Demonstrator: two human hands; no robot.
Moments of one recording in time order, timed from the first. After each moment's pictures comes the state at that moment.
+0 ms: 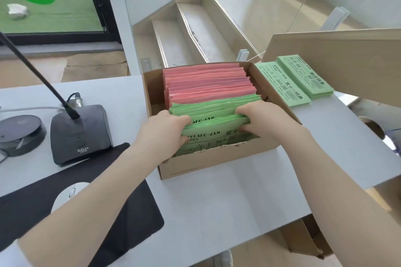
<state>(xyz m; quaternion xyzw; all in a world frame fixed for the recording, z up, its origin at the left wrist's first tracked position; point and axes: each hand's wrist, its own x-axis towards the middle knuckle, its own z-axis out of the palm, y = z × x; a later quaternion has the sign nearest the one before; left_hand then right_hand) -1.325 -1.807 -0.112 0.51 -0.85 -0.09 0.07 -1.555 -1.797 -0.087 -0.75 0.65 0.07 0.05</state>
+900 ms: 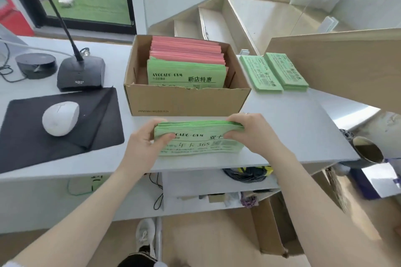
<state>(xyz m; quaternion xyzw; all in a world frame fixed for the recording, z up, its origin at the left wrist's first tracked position) -1.389 -1.610 -0.156 0.52 -0.55 -0.44 0.49 -1.631 -1.646 -0.108 -0.76 0.60 -0.17 0.18</state>
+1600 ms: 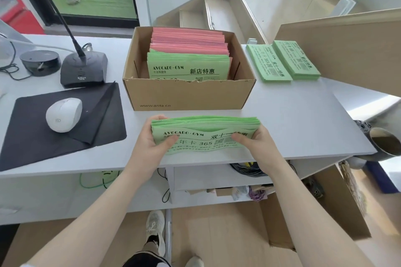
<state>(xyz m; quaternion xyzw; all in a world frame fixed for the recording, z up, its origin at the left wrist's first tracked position) -1.398 -1.607 -0.174 0.47 -0.48 -0.53 0.52 -1.646 -1.631 -0.170 -0.49 0.53 -0.44 0.53</state>
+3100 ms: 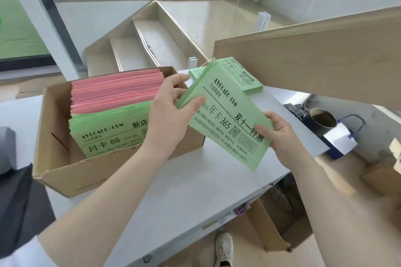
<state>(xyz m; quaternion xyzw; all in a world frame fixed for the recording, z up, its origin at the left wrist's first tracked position) -1.520 -1.750 -0.067 0.37 -0.63 -0.47 0.50 -1.755 -1.679 -0.122 -0.44 0.59 -0.53 0.42</state>
